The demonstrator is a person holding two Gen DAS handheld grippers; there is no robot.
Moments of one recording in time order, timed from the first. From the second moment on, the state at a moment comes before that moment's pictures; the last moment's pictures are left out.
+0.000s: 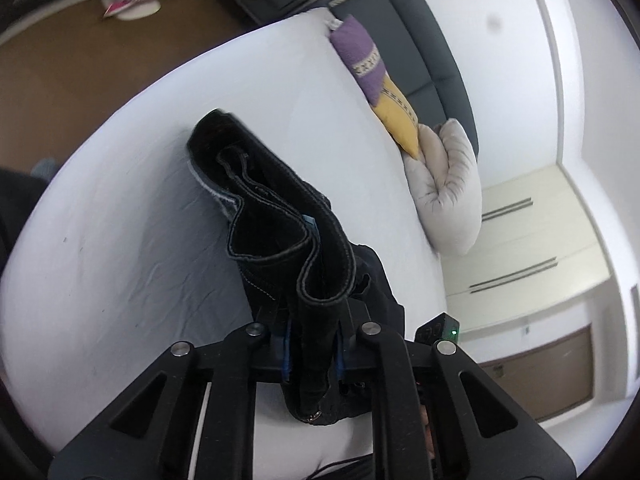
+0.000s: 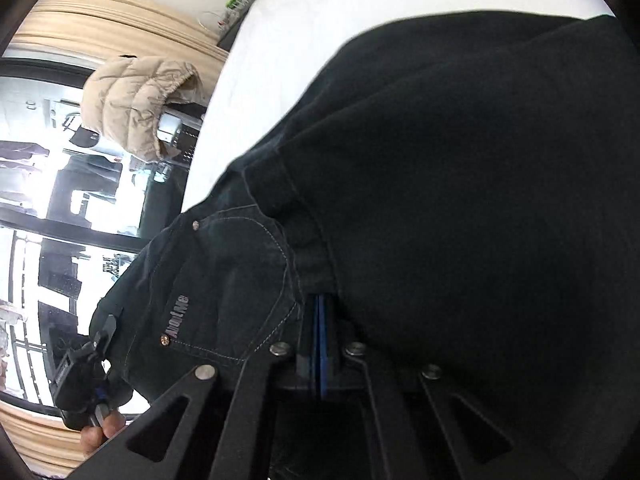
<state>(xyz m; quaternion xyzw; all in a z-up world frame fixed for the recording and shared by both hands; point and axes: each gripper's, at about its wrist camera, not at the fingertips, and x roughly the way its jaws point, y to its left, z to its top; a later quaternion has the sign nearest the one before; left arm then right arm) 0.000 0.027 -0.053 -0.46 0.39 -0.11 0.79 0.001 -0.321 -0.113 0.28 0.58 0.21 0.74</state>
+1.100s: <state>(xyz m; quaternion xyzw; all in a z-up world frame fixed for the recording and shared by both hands) 0.028 -0.341 -0.038 0.17 0.42 -0.27 0.85 0.002 -0.411 -0.046 0.31 0.56 0.27 0.72</state>
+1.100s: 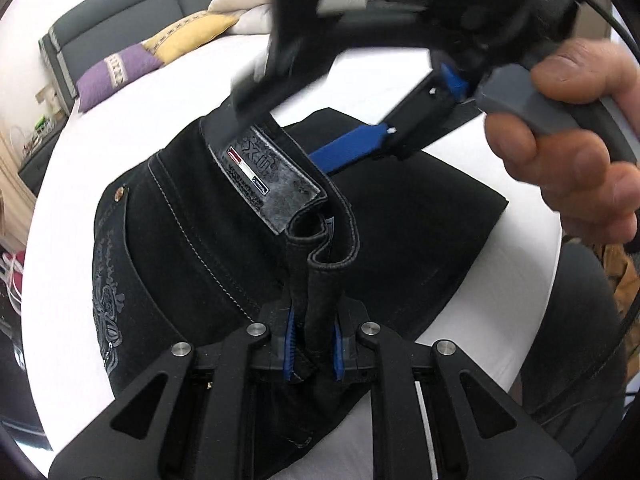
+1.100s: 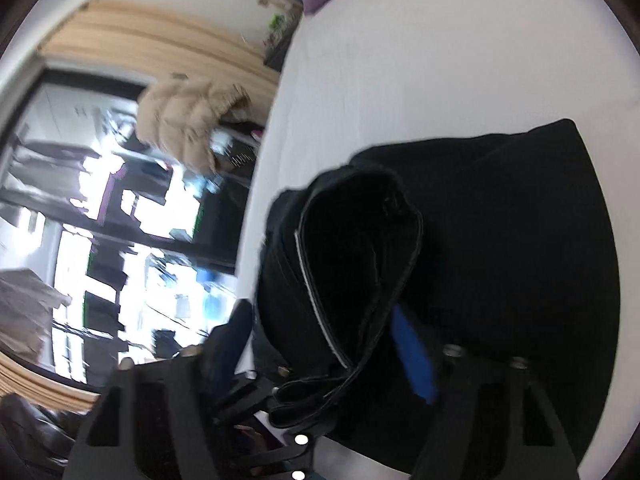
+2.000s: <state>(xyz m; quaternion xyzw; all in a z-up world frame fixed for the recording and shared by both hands) 0.073 -0.422 -0.037 0.15 0.41 -0.35 0.83 0.007 -0.516 -0.041 0.26 0.54 0.18 0.78</state>
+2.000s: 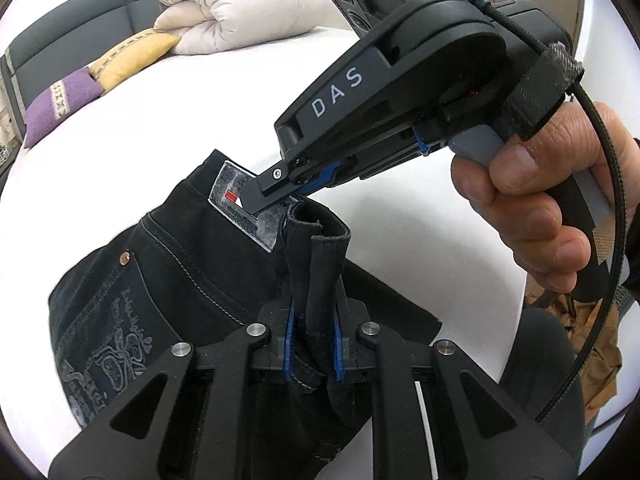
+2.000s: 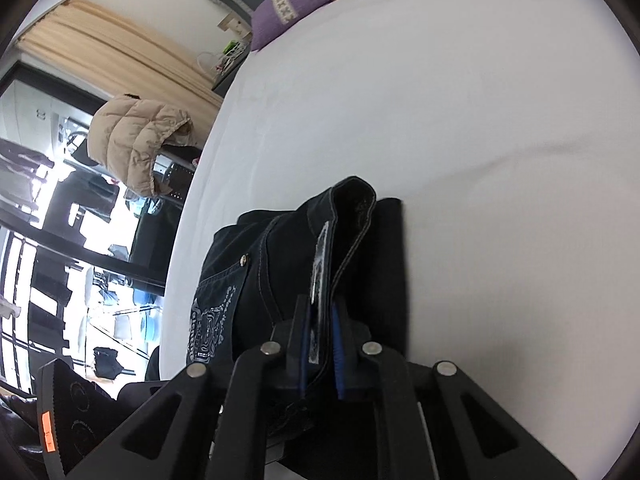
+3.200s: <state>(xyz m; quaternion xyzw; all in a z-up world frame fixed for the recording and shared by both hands) 0.197 -0.243 -0.061 -0.15 0.49 -0.33 0.79 -0.047 -0.503 -0.076 0.33 0.54 0.17 0.75</state>
